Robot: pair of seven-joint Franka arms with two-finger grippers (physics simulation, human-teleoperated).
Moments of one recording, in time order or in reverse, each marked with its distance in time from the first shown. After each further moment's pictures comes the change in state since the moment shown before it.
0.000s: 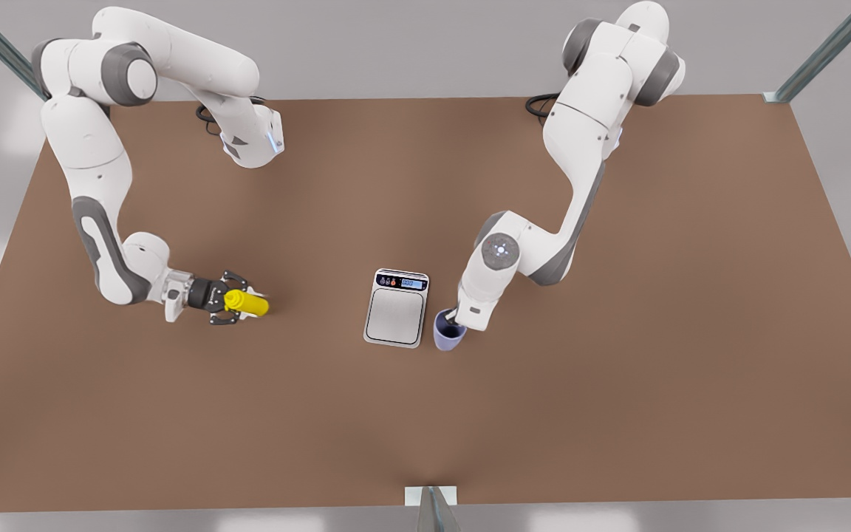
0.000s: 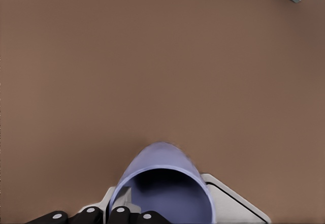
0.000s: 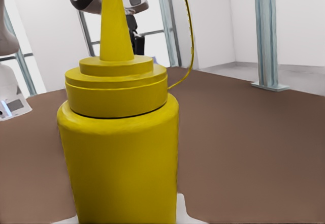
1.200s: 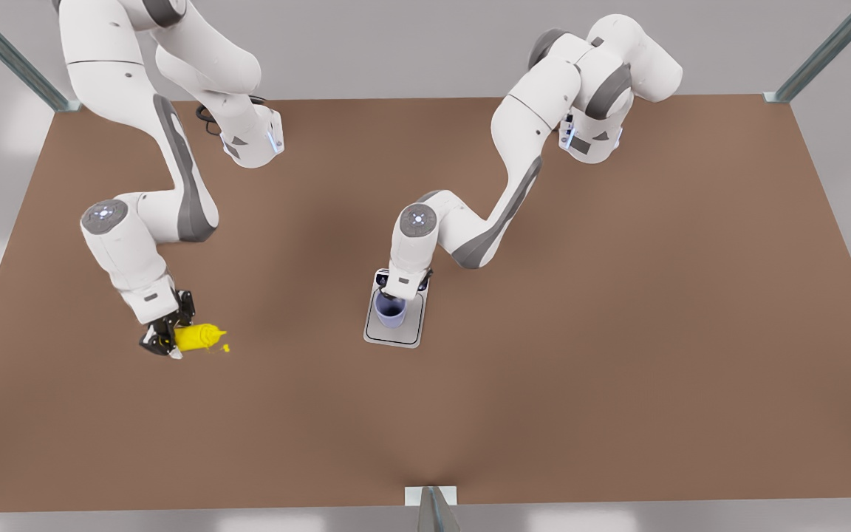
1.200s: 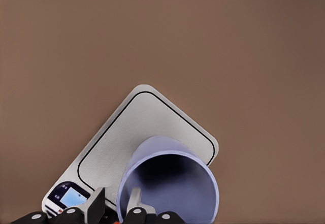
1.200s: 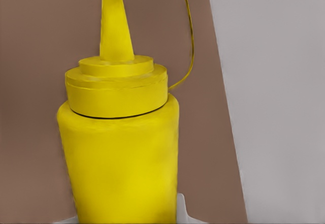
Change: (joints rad) left arm -0.213 0.163 0.003 0.248 0.054 -0.085 -0.286; right arm 0.154 -0.407 0.132 0.081 -1.495 0.804 1.205
